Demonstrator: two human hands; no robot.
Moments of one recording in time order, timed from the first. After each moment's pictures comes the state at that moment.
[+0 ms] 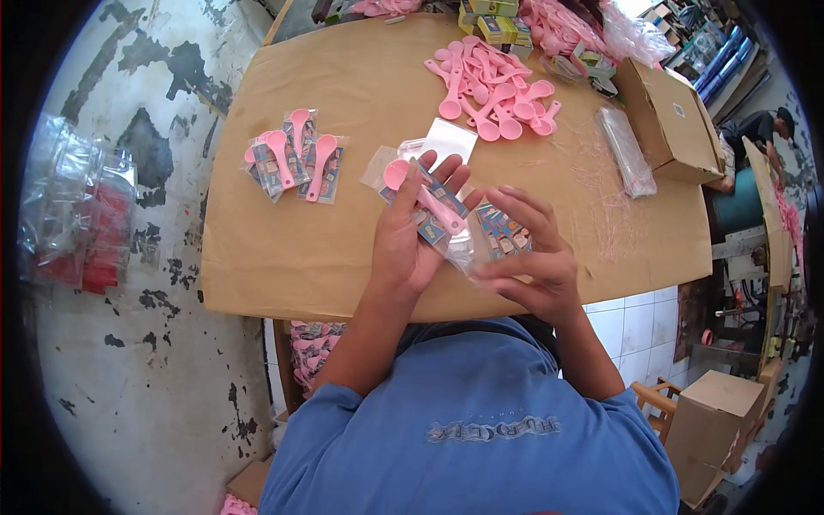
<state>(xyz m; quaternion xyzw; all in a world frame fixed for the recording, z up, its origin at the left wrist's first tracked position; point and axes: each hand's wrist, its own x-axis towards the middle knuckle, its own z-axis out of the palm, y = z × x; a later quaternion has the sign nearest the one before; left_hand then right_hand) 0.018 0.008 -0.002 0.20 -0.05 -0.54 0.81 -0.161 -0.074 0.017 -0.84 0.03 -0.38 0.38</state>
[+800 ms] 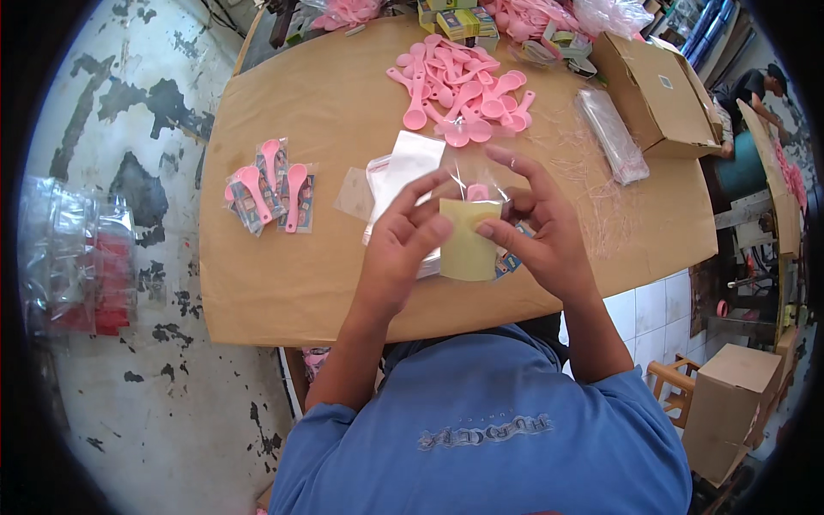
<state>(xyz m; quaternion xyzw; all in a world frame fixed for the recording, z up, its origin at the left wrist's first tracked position) 0.014 -0.001 0.019 0.37 -0.31 -0.55 0.68 -0.162 -0.108 0.035 -0.68 0.20 -0.34 0.61</state>
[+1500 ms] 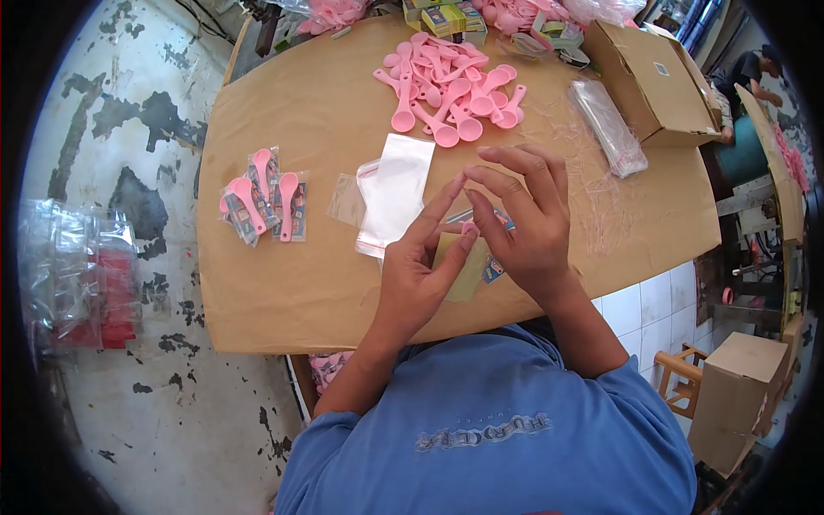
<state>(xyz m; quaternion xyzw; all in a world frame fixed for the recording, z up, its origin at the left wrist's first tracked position) -0.016 -0.002 0.010 0.54 -0.44 -0.40 0.59 -0.141 -0.120 0.026 -0.84 0.21 -0.49 0.10</state>
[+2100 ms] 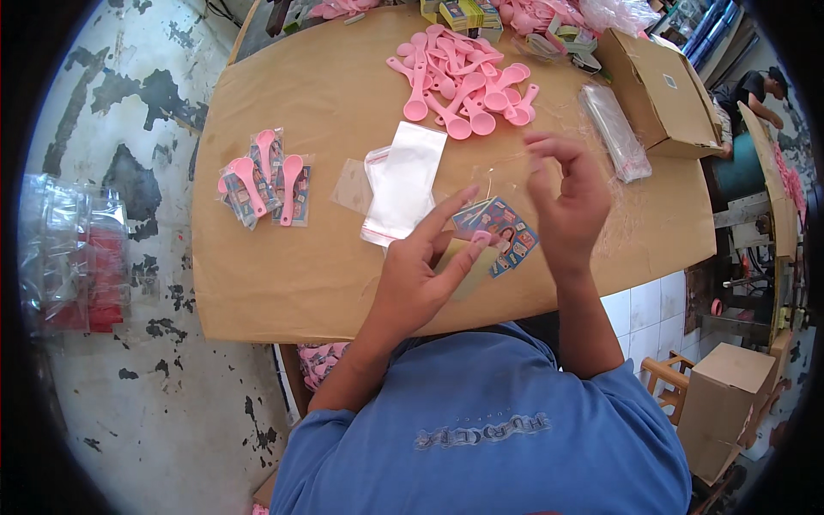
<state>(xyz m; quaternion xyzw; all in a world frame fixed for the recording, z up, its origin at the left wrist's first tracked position) -0.012 0.015 0.028 0.57 -0.42 -0.45 0.55 -0.145 -0.130 0.026 -0.76 0.27 -0.53 0.27</state>
